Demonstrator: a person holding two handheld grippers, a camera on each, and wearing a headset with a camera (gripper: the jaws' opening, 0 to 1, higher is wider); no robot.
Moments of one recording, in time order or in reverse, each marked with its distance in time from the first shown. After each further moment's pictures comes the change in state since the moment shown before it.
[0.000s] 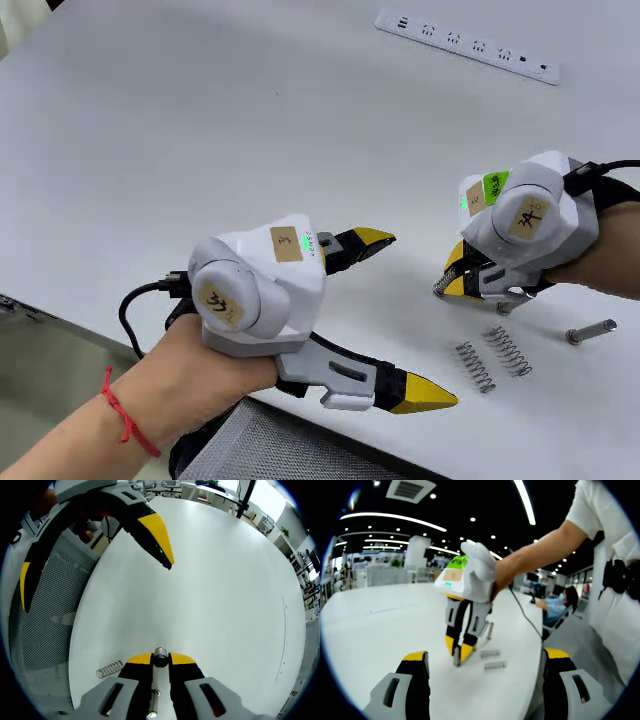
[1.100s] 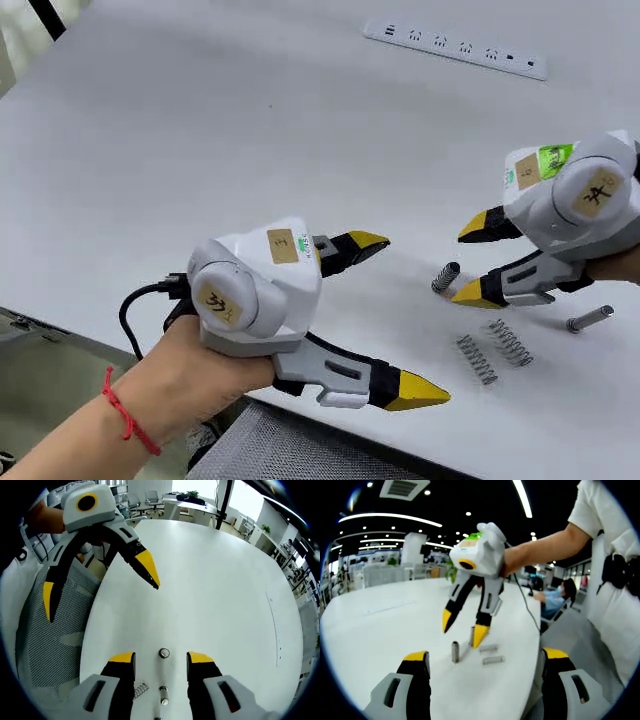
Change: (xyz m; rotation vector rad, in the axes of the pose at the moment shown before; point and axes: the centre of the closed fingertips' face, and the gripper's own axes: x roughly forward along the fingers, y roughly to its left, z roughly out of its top) left arm -0.001 -0.009 -0.004 0.037 0.067 -0.016; right arm -0.042 0.007 0.003 0.122 -0.193 -0.083
